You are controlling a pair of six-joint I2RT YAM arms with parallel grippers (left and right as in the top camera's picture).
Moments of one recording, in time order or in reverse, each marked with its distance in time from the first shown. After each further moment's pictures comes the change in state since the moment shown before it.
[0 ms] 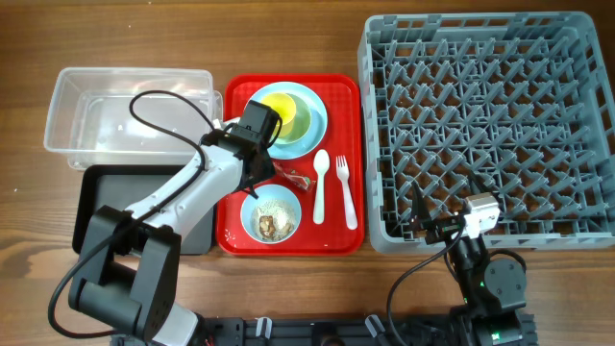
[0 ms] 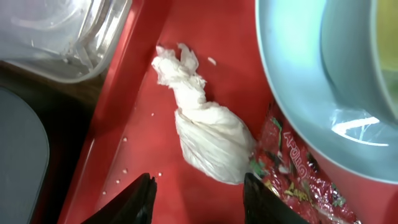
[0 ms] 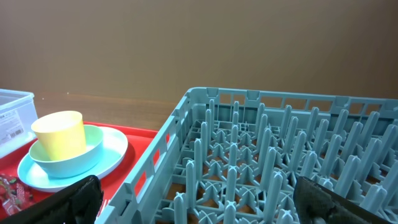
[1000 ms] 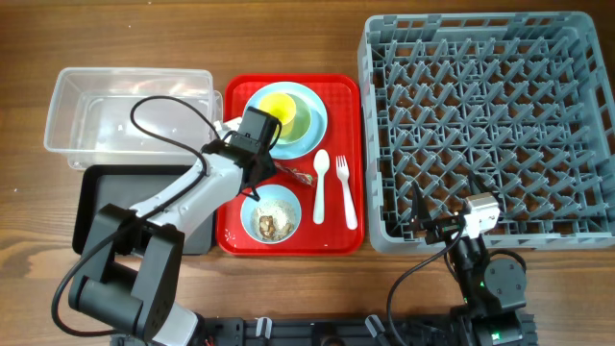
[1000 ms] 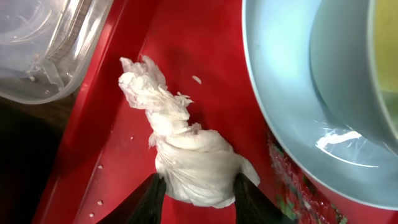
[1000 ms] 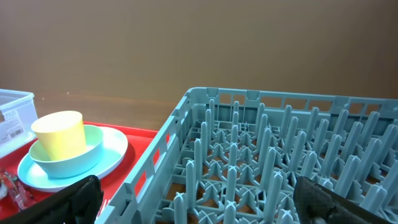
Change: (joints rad) left arm 0.000 0.000 -0.089 0.174 -0.005 0.000; right arm 0.000 0.000 0.000 0.000 0.000 0.000
